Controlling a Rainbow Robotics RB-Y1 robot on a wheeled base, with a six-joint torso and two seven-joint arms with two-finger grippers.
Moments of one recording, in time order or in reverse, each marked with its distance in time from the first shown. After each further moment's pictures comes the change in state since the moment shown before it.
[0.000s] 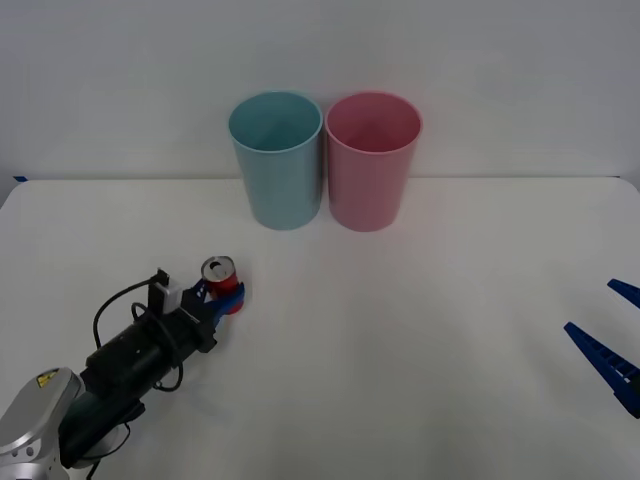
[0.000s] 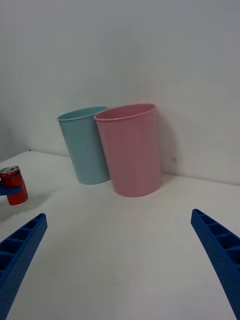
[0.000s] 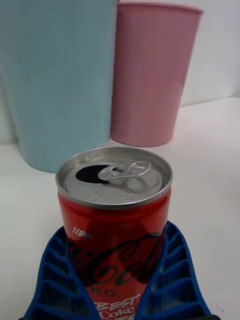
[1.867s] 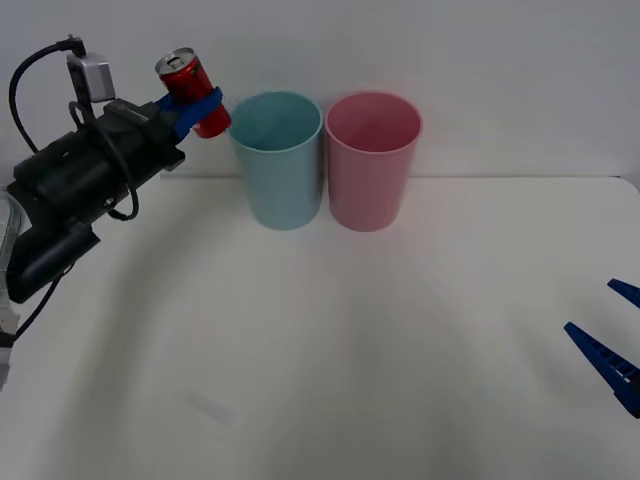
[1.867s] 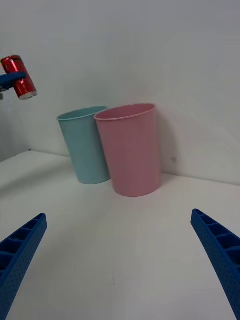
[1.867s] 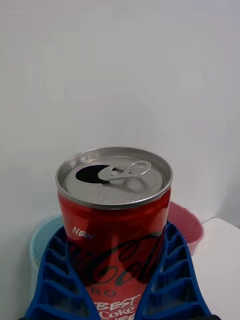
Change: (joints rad) right arm 0.000 0.000 0.000 0.000 0.000 0.000 0.000; left arm -0.334 0.156 0.085 -0.370 -0.331 0.071 0.920
